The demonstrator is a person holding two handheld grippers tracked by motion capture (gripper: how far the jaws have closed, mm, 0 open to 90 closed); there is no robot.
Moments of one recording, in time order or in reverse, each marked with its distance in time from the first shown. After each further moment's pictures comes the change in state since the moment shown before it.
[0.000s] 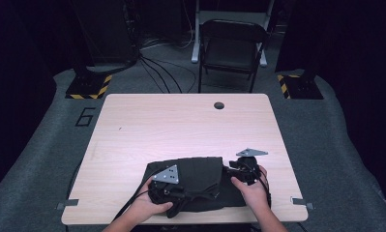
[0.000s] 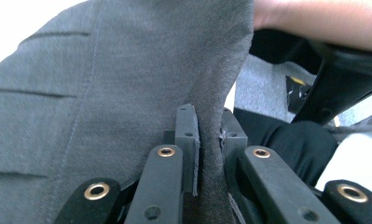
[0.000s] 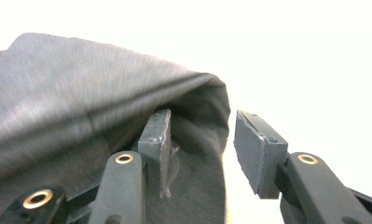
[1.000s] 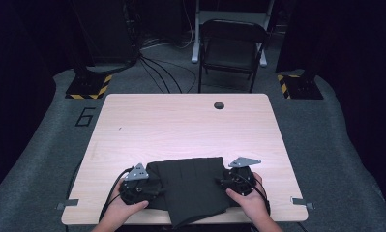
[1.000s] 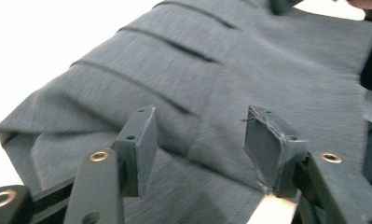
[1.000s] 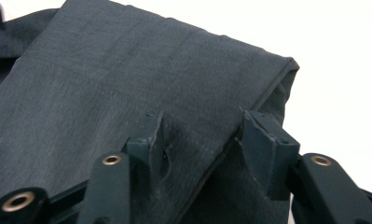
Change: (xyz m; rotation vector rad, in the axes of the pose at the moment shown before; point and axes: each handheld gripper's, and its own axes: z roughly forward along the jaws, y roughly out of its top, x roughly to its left) left arm 0.024 -0.057 -0.057 -0.017 0.358 -0.222; right arm 0.033 -0.013 -0.010 0.036 0.065 -0.124
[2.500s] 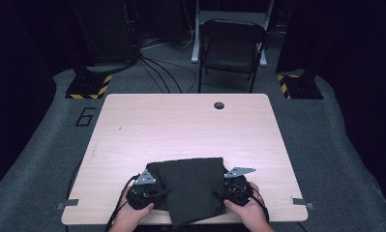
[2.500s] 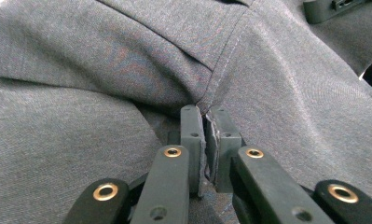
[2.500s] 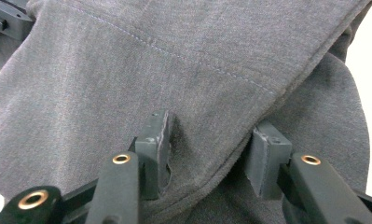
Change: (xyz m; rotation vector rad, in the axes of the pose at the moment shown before) left arm -0.012 -0.014 0.022 0.080 0.024 -0.084; right arm 0.015 -0.022 0.008 0.101 0.061 0.010
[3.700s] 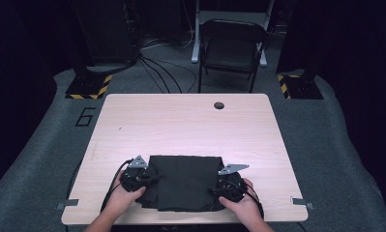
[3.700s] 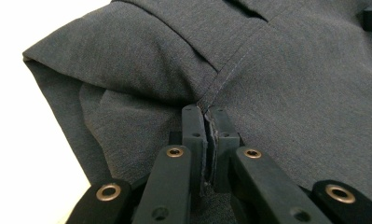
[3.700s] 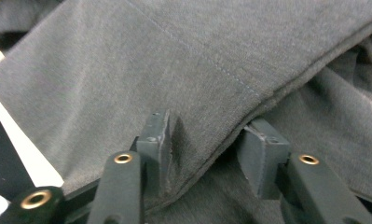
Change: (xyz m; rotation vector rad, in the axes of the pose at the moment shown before) left arm 0.054 0.018 -0.001 0.031 0.031 0.046; right arm 0.003 0.013 0.012 0.001 0.020 -0.048
